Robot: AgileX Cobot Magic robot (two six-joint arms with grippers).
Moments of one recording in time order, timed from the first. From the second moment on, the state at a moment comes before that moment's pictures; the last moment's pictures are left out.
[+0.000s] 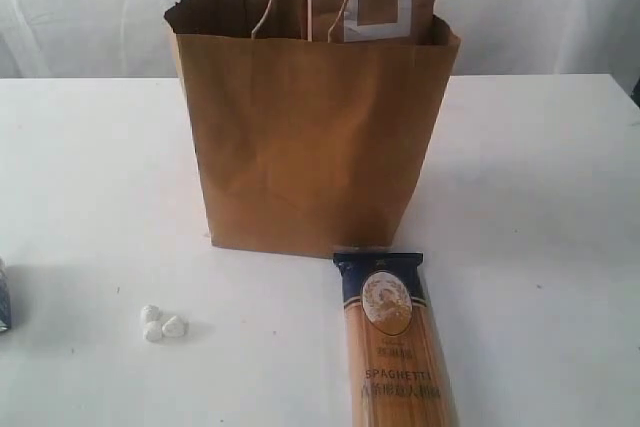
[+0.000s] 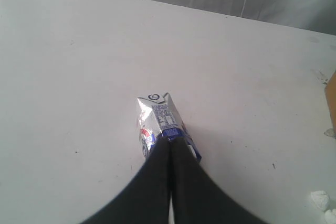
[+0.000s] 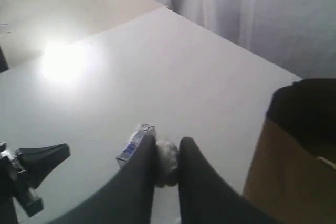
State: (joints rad) left arm 0.19 0.00 0.01 -0.29 0.34 0.13; right arm 0.91 1.34 -1.49 0.20 0.61 -0.02
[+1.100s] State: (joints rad) left arm 0.19 0.00 0.01 -0.29 0.34 0.13; right arm 0.74 1.85 -1.89 -0.03 0.62 -0.06
